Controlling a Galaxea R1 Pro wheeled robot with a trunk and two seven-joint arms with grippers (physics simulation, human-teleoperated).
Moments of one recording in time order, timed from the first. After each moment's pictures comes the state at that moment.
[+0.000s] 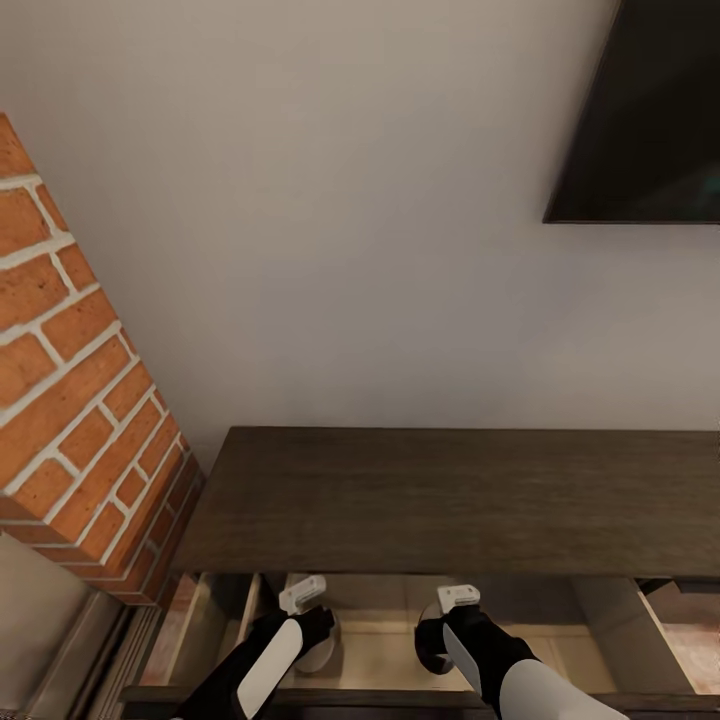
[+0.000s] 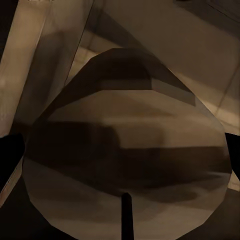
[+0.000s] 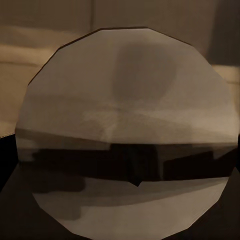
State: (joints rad) left arm -0.43 -0.11 -0.42 -0.75 0.87 0.37 0.52; right arm -0.63 0.12 0.07 -0.26 0.00 0.38 -0.11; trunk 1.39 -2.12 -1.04
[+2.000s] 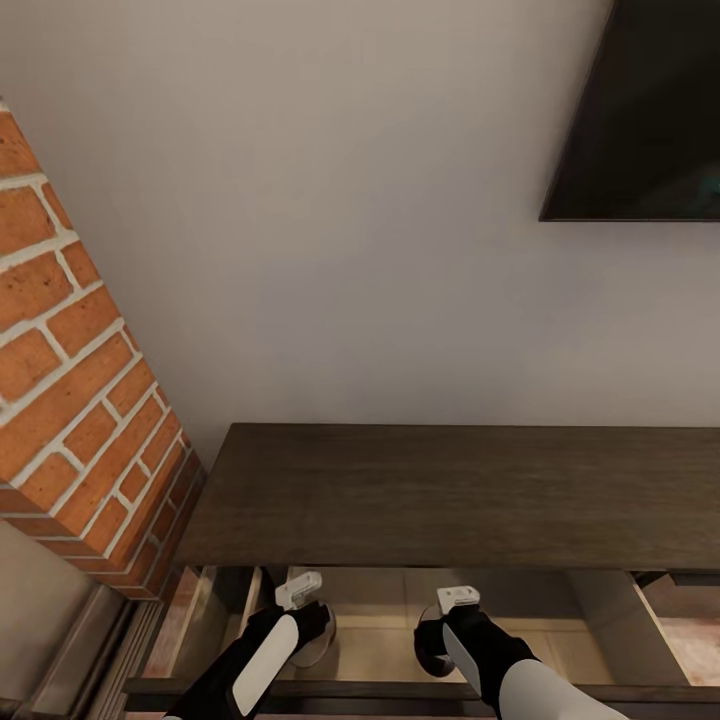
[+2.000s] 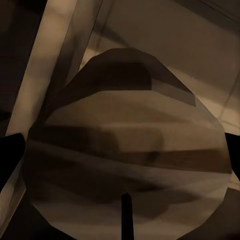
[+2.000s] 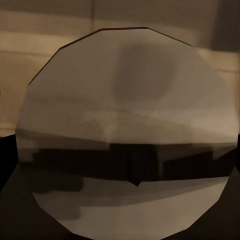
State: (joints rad) left arm -0.43 -0.09 -0.41 -0.77 0.87 0.38 0.53; right arm -0.63 0.13 0.06 -0.26 0.00 0.39 -0.11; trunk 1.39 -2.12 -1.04
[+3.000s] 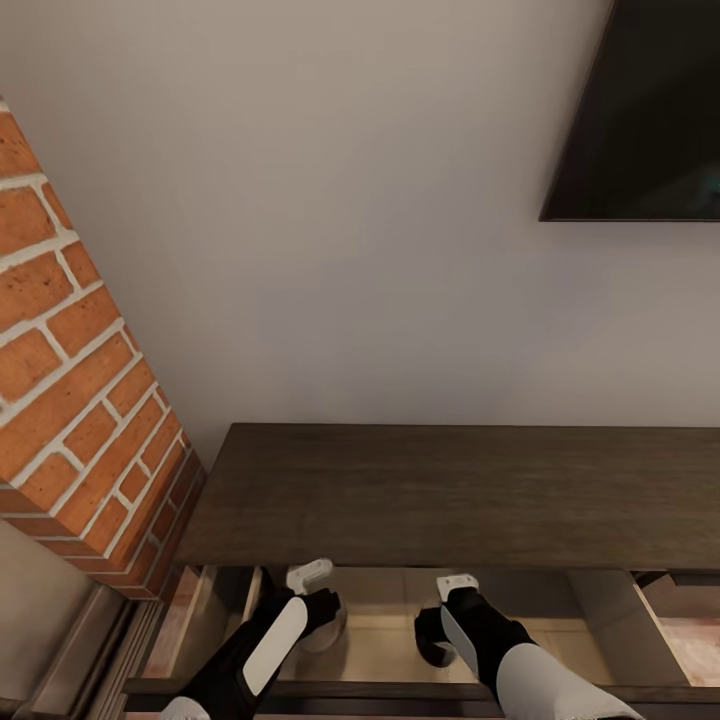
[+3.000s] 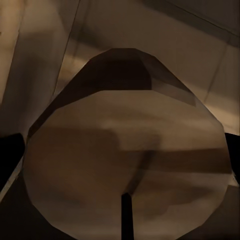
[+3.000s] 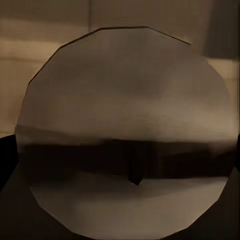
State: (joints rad) left arm -0.47 -0.12 -0.41 -0.80 0.86 0.45 0.54; right arm -0.66 0.13 0.06 -0.28 0.00 0.47 -0.12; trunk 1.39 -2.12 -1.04
